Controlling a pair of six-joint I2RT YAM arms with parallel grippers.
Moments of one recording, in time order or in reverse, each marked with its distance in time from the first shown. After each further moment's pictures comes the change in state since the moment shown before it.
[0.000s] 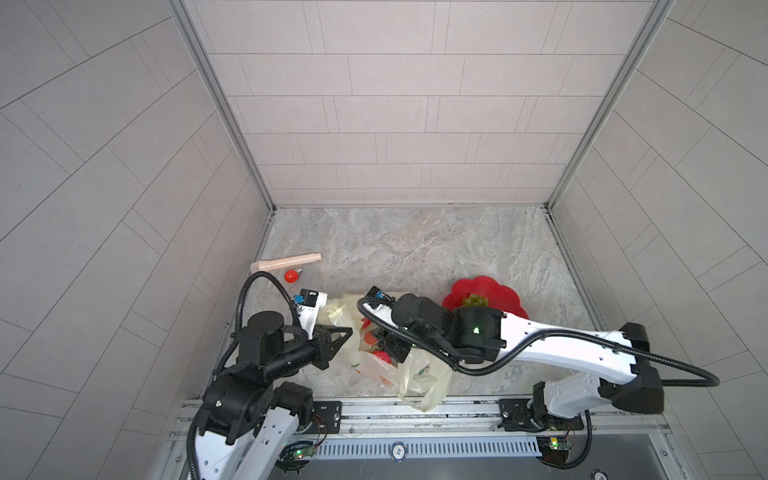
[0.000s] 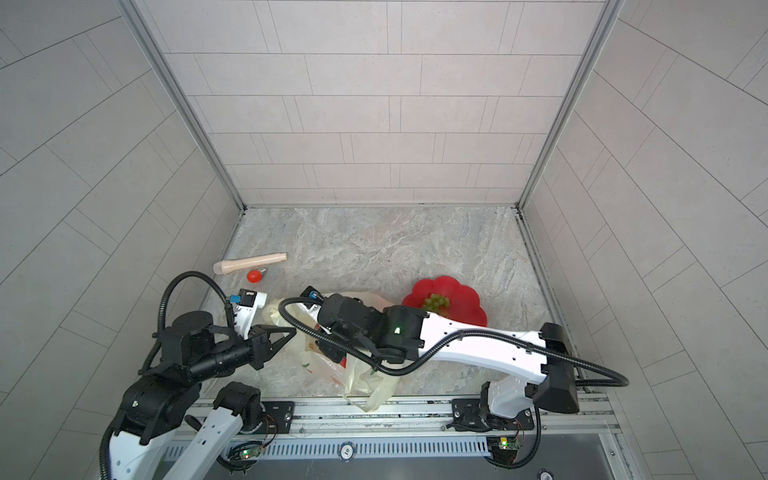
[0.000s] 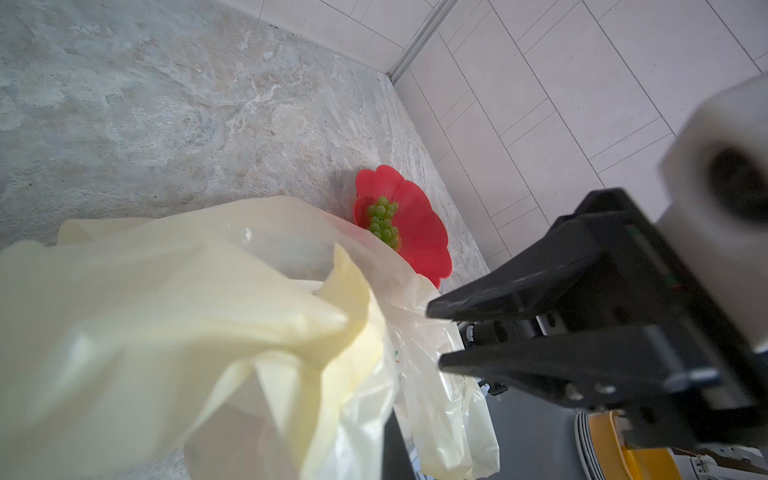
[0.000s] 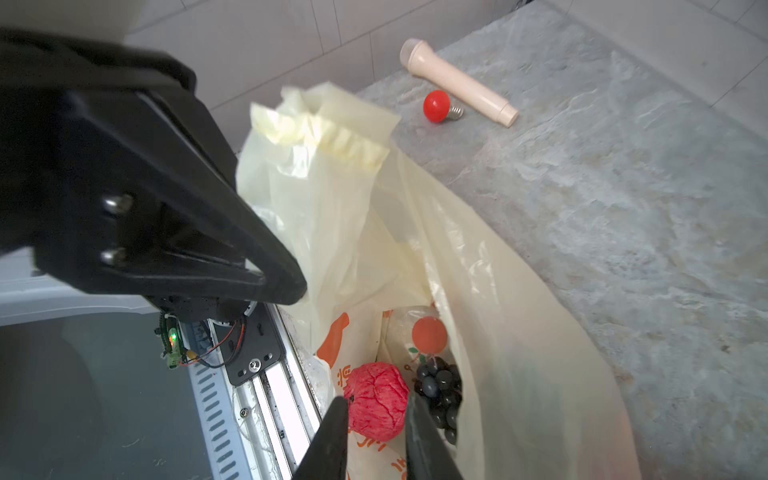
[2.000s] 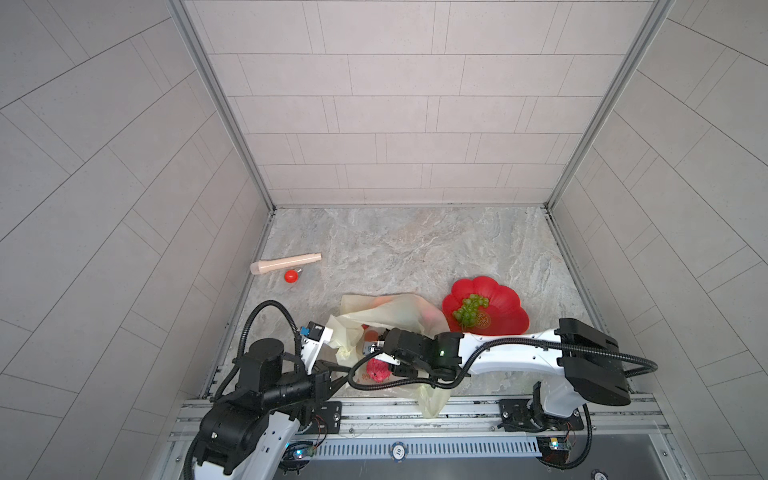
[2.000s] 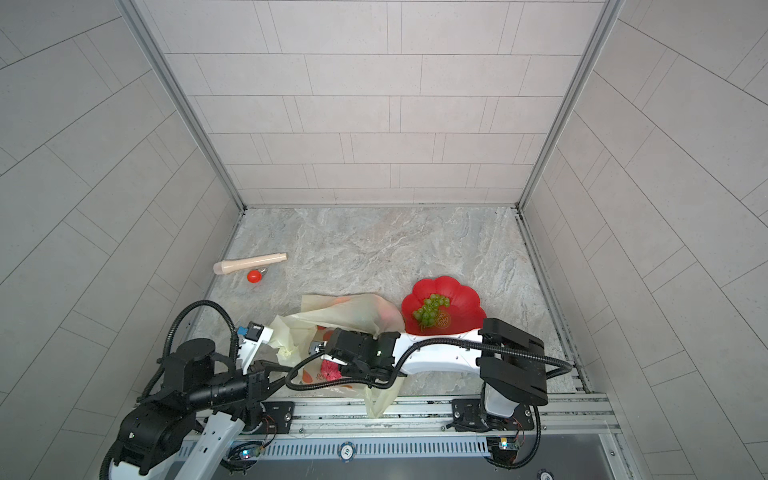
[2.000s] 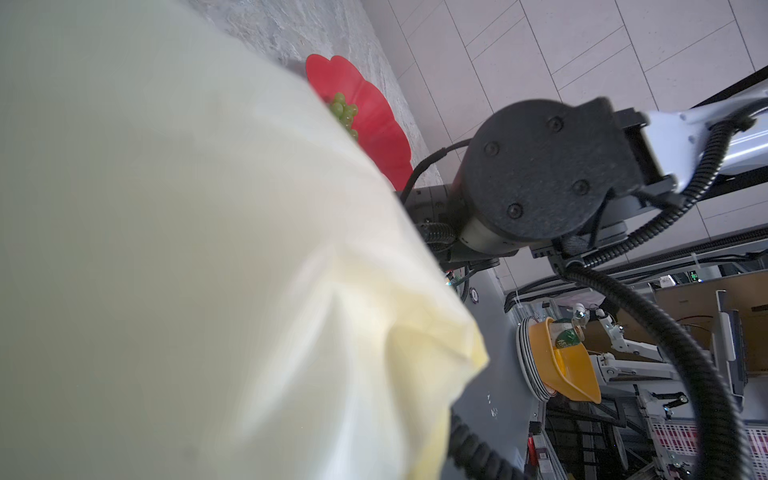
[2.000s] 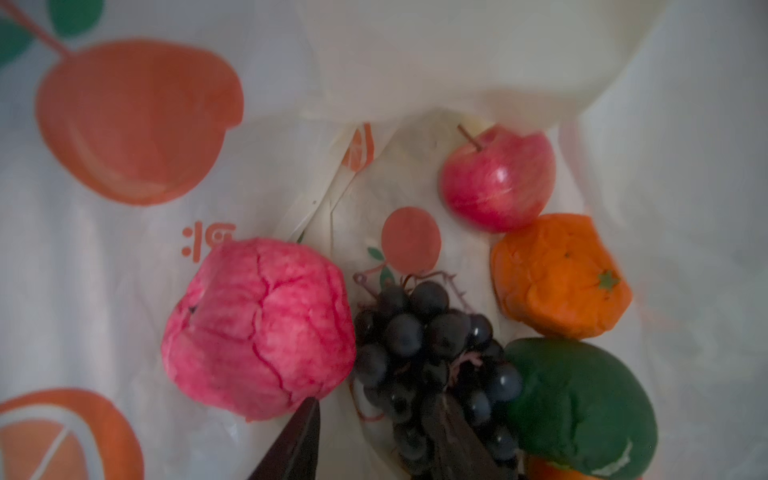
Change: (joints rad) left arm 0.000 -0.201 -0.109 -0.230 0.203 0.044; right arm -0.013 0.099 -0.438 0.306 0.074 -0.507
